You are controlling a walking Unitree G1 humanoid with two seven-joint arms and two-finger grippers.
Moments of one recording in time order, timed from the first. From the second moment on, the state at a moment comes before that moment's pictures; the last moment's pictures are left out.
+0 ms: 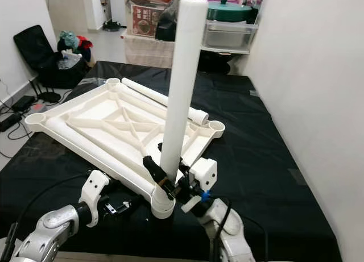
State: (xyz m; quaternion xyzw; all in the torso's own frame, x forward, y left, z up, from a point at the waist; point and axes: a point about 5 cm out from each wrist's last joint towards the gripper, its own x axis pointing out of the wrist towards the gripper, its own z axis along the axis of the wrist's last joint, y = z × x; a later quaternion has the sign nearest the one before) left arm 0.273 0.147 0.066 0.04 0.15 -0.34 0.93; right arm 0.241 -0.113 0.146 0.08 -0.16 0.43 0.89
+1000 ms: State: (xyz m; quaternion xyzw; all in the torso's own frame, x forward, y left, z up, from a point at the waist) left arm 0.270 0.147 0.064 0.03 0.15 -0.34 0.93; right arm 0.242 -0.109 0.146 0.07 -0.14 0.48 0.87
